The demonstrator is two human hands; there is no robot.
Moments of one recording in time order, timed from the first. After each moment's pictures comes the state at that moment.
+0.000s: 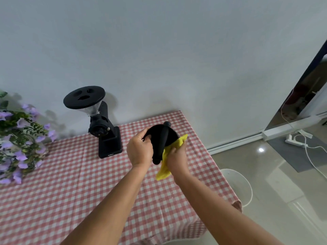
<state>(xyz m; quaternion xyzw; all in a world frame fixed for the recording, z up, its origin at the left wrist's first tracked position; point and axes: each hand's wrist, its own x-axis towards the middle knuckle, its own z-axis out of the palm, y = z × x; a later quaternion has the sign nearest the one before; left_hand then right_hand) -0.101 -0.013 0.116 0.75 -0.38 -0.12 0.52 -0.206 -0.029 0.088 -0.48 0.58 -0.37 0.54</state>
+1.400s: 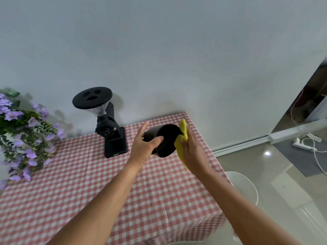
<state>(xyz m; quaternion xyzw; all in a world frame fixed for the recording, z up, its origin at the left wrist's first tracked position) -0.066 -0.006 0.113 0.64 -0.42 -0.36 0.53 -0.250 -0.050 0.094 -0.74 0.42 -0.39 0.35</state>
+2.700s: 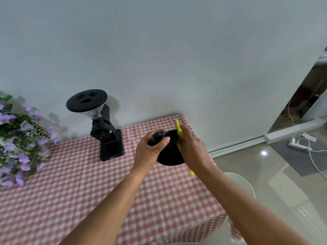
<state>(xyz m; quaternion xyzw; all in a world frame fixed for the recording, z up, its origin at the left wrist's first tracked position) -0.100 -0.005 0.120 0.61 -0.45 -0.35 0.55 -0.258 -0.060 0.120 -0.80 0.48 -0.30 0.18</state>
